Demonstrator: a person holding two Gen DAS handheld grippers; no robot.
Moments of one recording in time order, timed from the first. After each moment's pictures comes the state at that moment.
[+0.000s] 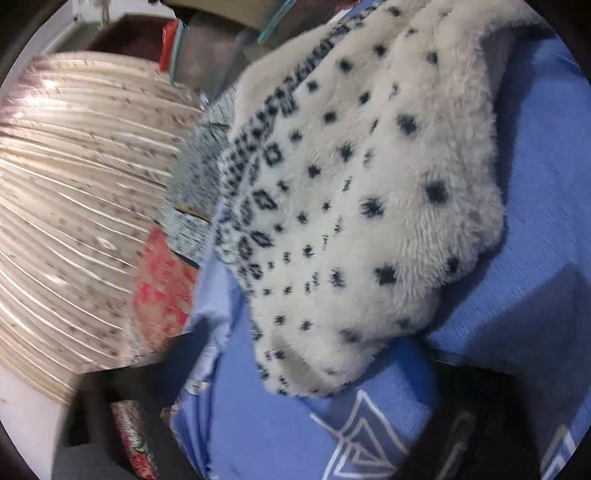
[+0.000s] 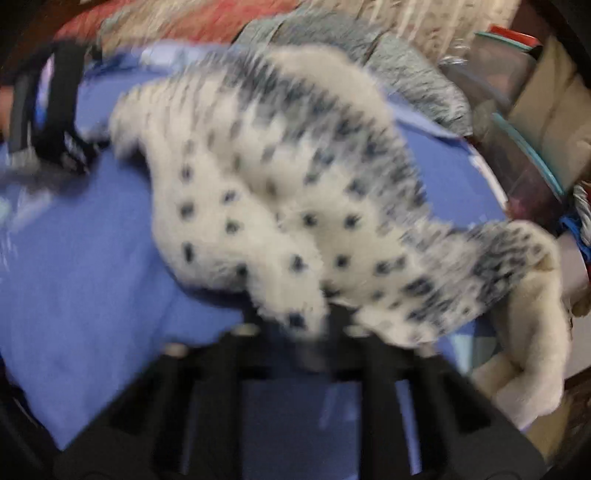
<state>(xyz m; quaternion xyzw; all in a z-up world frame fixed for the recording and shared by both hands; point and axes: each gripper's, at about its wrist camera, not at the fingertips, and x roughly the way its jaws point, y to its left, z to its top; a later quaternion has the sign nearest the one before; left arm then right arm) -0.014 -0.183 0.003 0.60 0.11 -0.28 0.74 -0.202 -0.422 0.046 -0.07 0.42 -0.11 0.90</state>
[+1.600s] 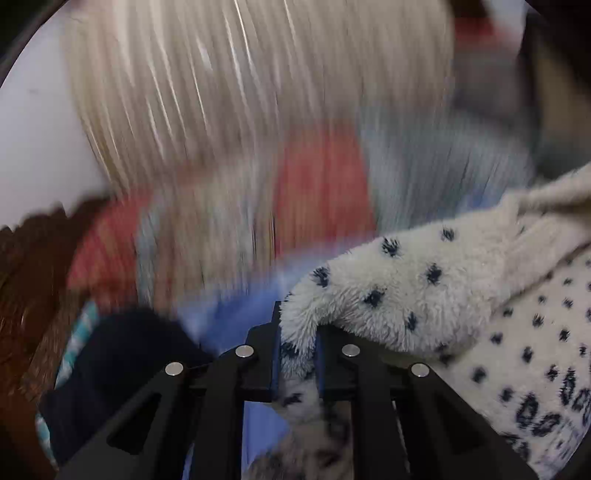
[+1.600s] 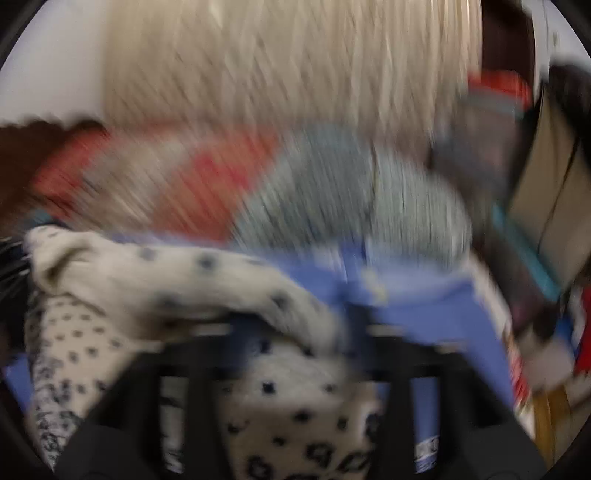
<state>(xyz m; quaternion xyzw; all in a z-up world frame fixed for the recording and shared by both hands) 0.100 -0.046 0.250 0.22 0.37 -0.08 0.90 -0.005 -0.390 0.252 0.00 0.34 -0.12 0.93</state>
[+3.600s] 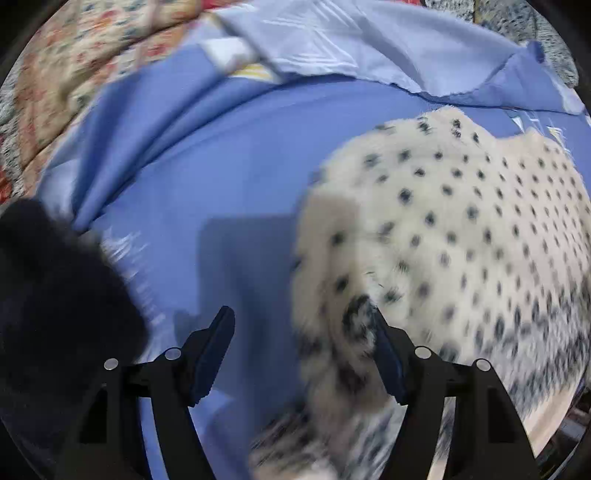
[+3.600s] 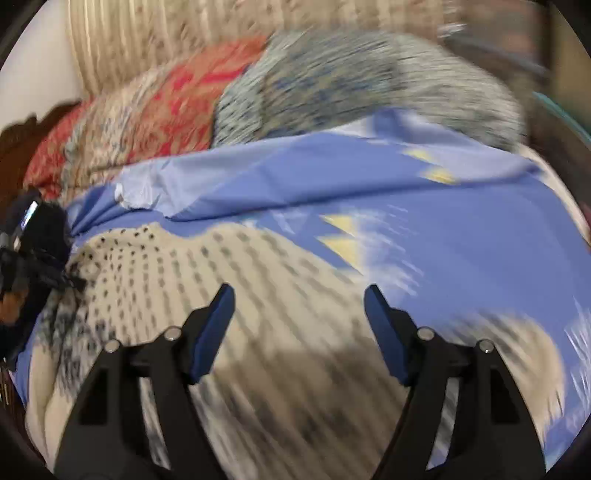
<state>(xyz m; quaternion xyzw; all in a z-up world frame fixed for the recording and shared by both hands) 0.244 0.000 0.074 0.20 0.66 -0.16 0.71 -0.026 -0.411 0.118 0.11 0.38 -0.08 0.91</state>
